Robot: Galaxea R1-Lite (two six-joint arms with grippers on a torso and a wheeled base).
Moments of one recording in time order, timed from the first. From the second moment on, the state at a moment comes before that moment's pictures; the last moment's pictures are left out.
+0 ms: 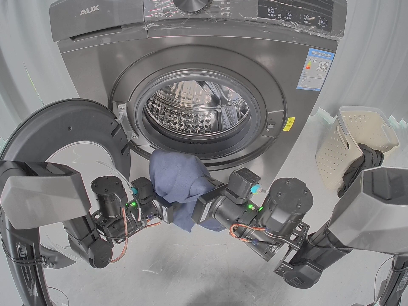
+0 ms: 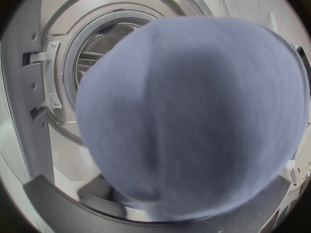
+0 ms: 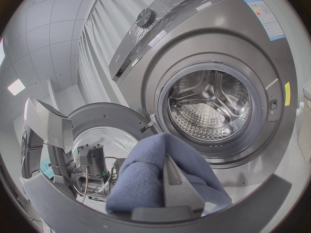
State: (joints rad) left arm -0.43 2.20 -0.56 -1.55 -0.24 0.01; right arm 0.91 2.14 -0.80 -1.52 -0.16 0.20
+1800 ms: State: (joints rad) left arm -0.48 1.96 -0.65 -1.55 -0.19 -0.12; right arm 0.86 2.20 -0.55 -1.52 -0.16 0.22
